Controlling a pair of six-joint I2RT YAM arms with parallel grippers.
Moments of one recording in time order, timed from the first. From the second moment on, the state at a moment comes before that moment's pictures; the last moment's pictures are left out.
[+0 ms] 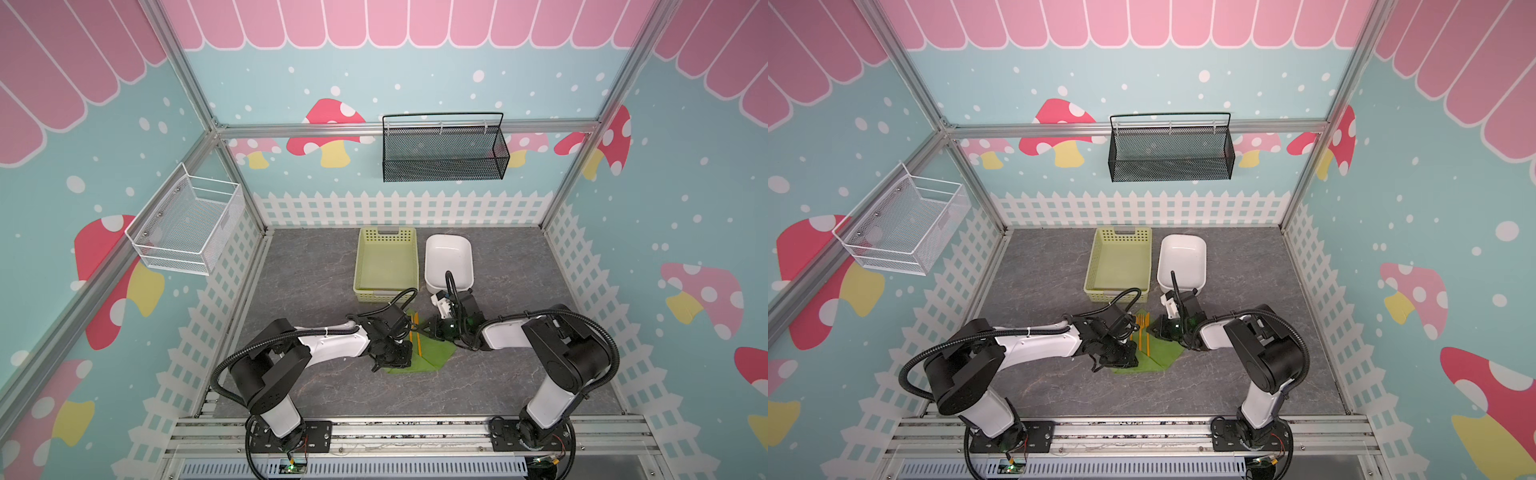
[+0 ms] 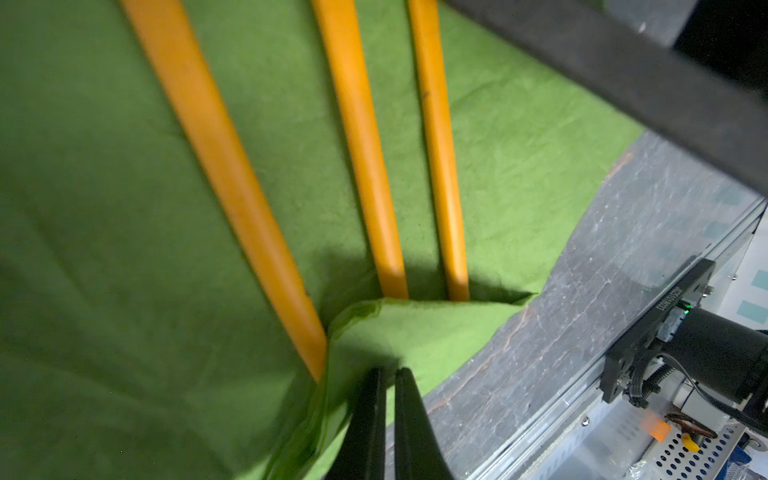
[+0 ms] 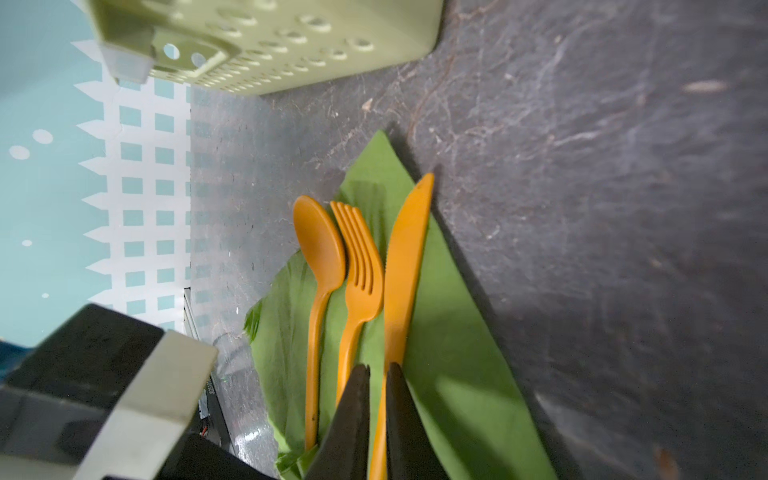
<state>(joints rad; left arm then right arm) -0.85 1.67 0.87 -0.37 0.36 -0.74 0.52 1.70 0.62 0.33 -0.55 0.72</state>
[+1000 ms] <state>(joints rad) -0.85 1.68 0.87 -0.36 0.38 -0.74 0.45 1.26 0.44 -0.17 -0.34 0.61</state>
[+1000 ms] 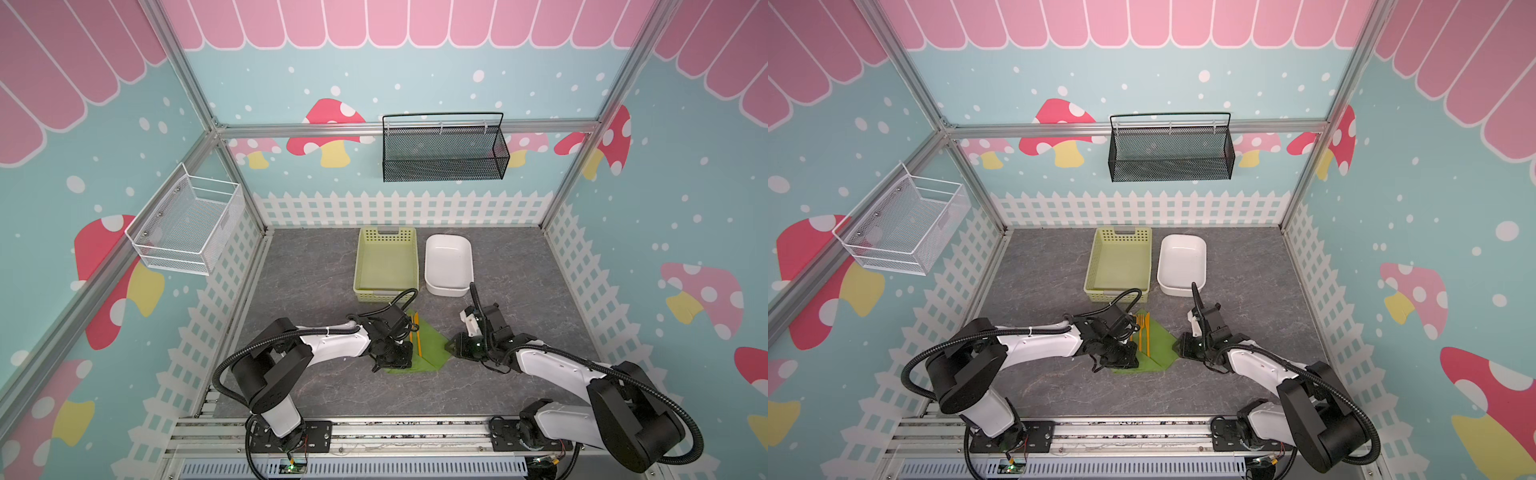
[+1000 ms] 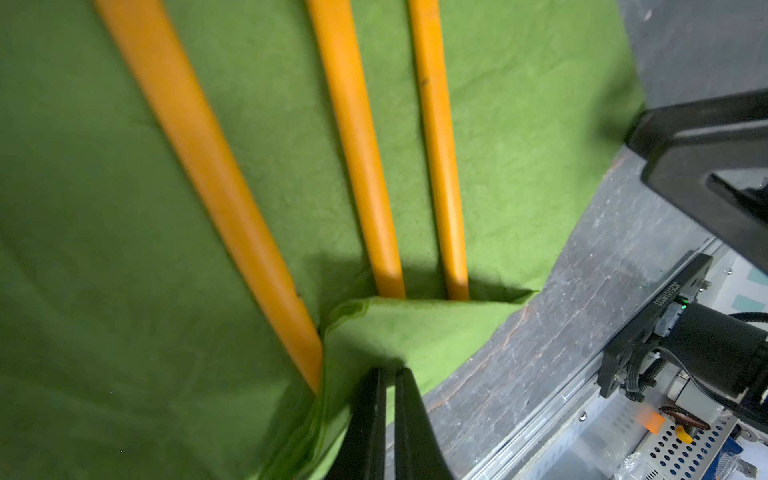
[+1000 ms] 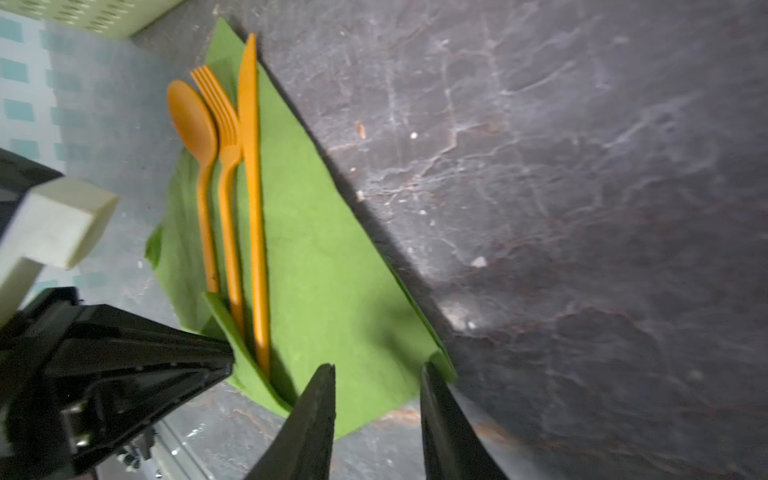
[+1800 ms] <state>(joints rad) -0.85 1.68 0.87 -0.36 0.38 -0.74 0.39 1.30 0.37 -0.02 -0.51 0.56</state>
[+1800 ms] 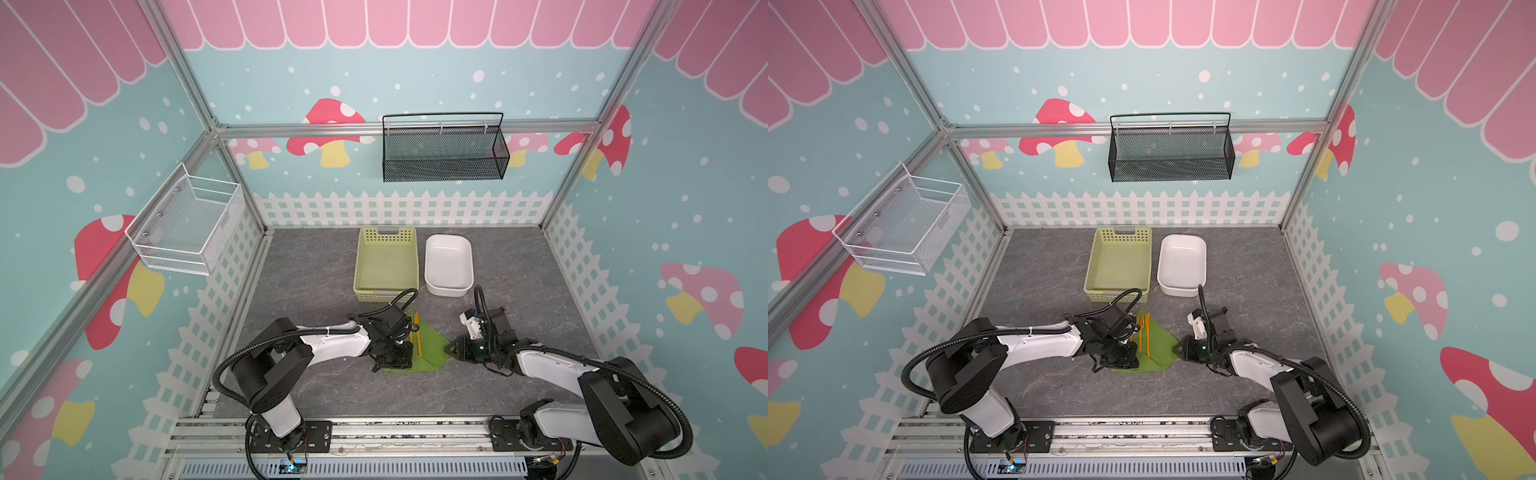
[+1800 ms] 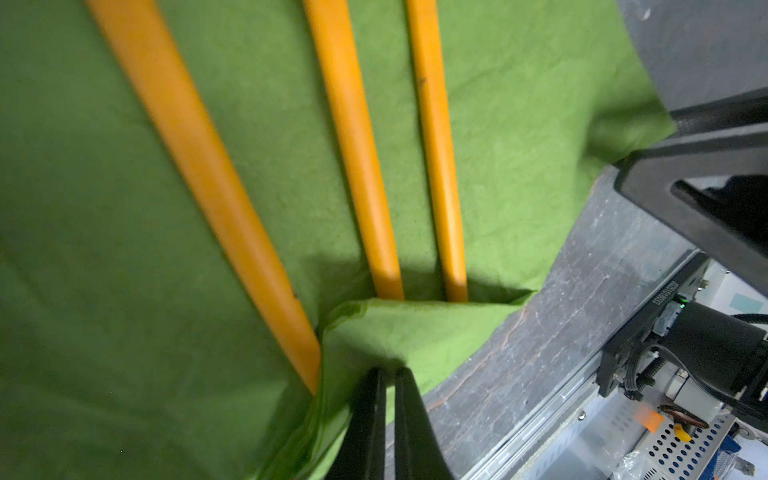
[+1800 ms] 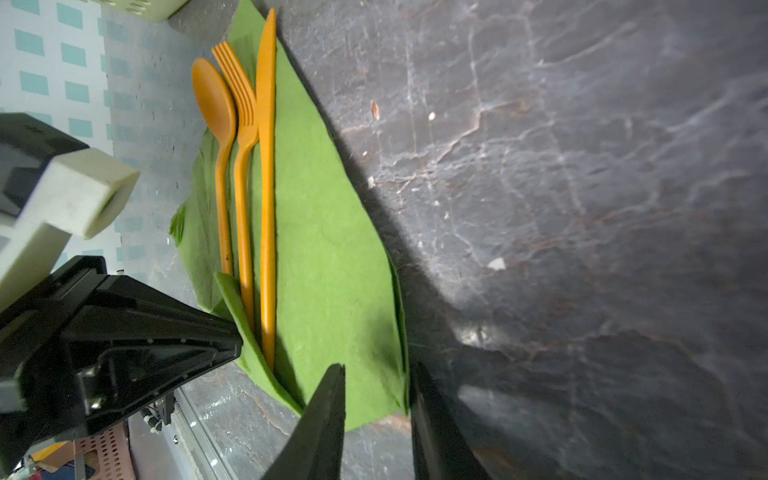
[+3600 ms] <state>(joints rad) -0.88 1.69 0.93 -0.36 0.42 -0.75 0.42 1.26 0.40 0.01 -0.55 0.64</state>
